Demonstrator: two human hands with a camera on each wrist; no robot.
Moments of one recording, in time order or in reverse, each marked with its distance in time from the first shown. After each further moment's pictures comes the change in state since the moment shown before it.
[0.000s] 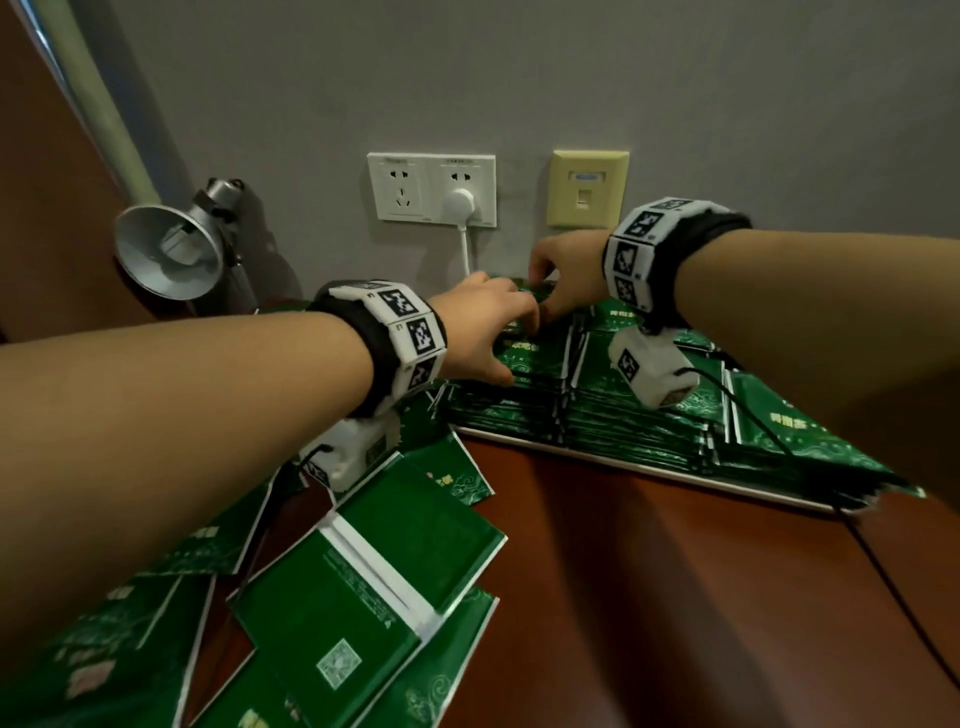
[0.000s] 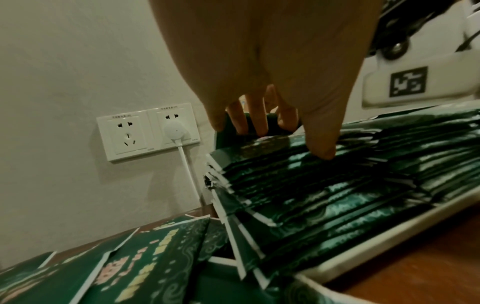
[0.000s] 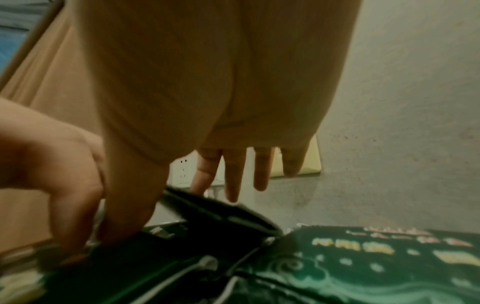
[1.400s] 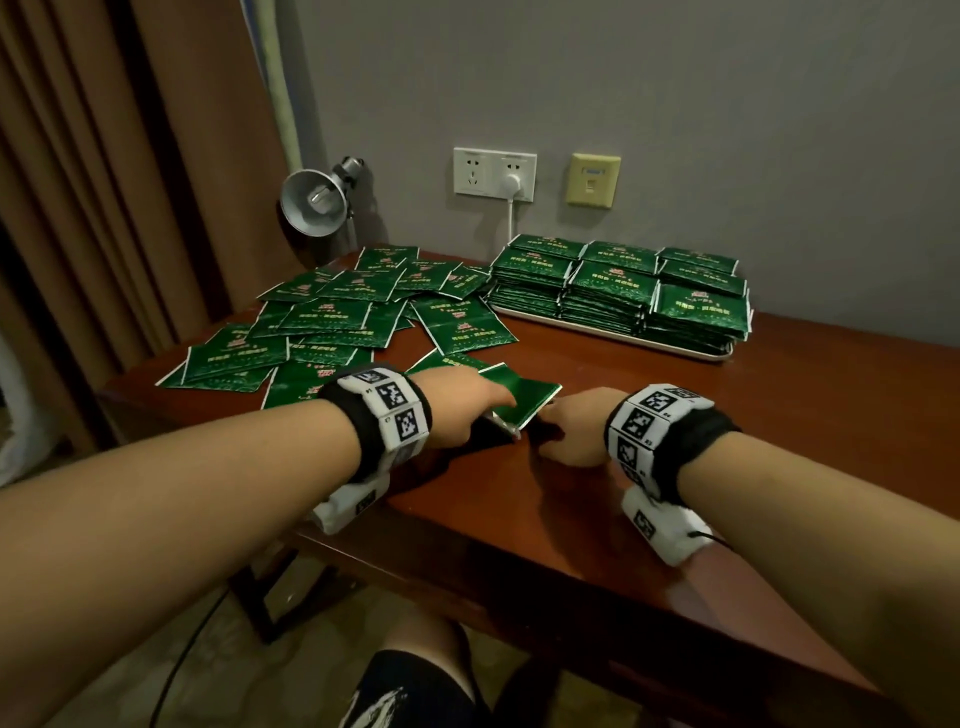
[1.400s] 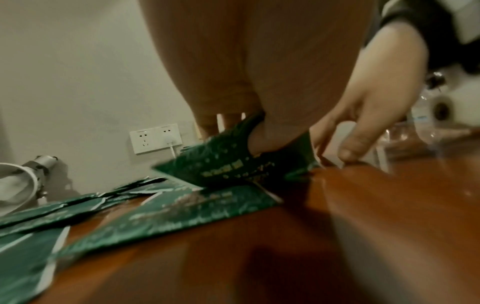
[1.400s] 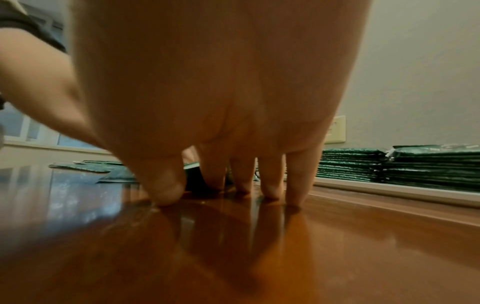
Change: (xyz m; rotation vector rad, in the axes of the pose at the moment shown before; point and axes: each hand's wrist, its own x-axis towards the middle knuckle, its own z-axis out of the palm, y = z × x) left_hand -0.286 0.145 0.037 0.054 -0.210 -0.074; right_hand -0.325 -0.135 0.107 -0.245 -0.281 -0.131
